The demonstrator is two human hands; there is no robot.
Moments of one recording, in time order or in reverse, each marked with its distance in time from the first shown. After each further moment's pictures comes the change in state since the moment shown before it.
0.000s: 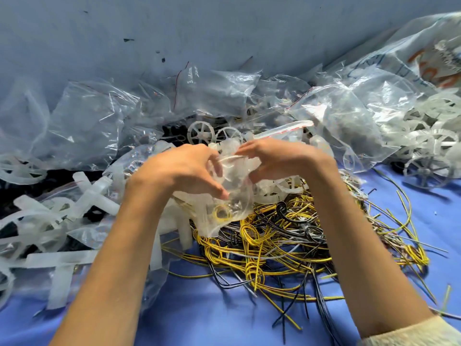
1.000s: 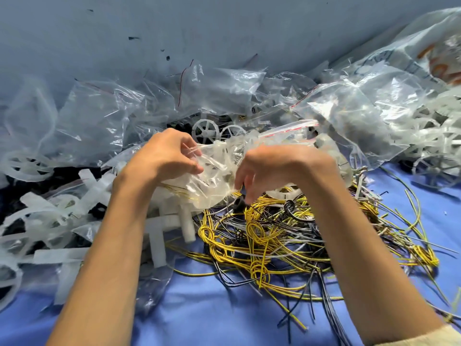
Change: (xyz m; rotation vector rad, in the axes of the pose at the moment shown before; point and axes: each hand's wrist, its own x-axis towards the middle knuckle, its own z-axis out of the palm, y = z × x) left_hand 0.007 -0.037 0.000 -0.272 0.296 -0.086; right_hand -0.007 -0.030 0.003 -0.148 -0.151 -0.004
